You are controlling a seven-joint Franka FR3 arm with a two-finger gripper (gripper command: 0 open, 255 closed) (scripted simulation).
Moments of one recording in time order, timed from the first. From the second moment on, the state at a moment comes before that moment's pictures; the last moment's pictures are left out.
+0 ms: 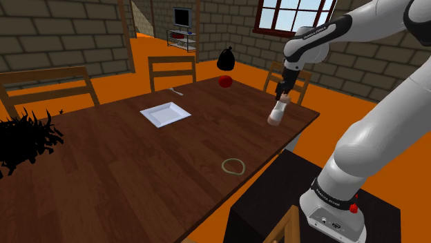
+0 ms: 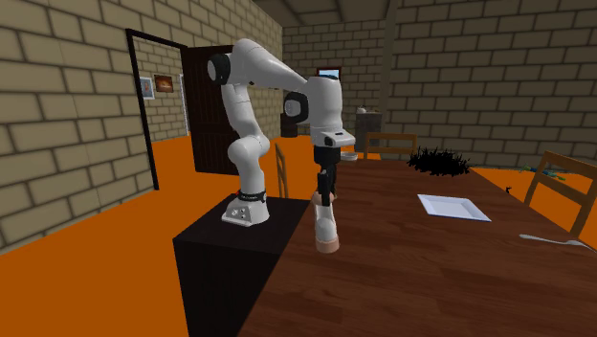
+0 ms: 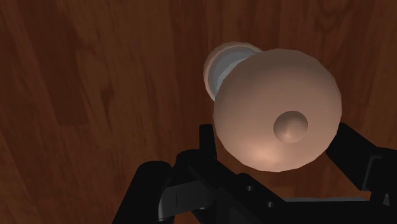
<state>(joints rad) -0.08 -0.26 -0.59 -2.36 -0.12 2.19 -0.49</state>
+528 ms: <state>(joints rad) -0.09 -0.31 -0.57 -2.29 -0.14 2.07 -0.47</state>
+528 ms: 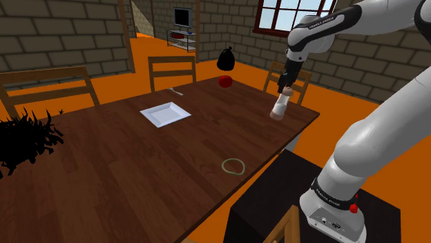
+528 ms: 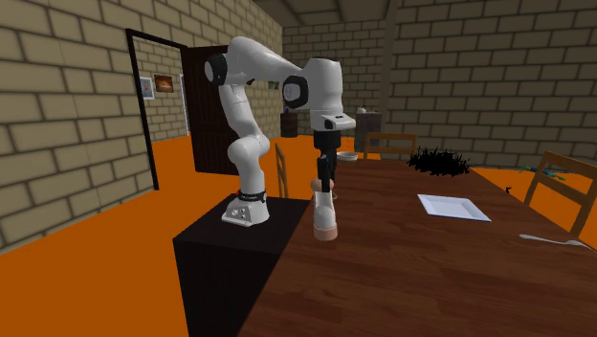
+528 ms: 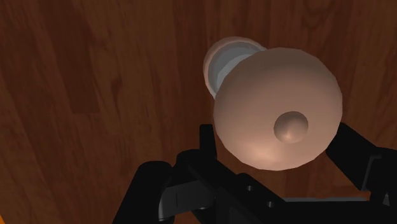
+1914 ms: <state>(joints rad) -0.08 -0.35 -0.53 -2.04 -0.14 1.79 -0.46</state>
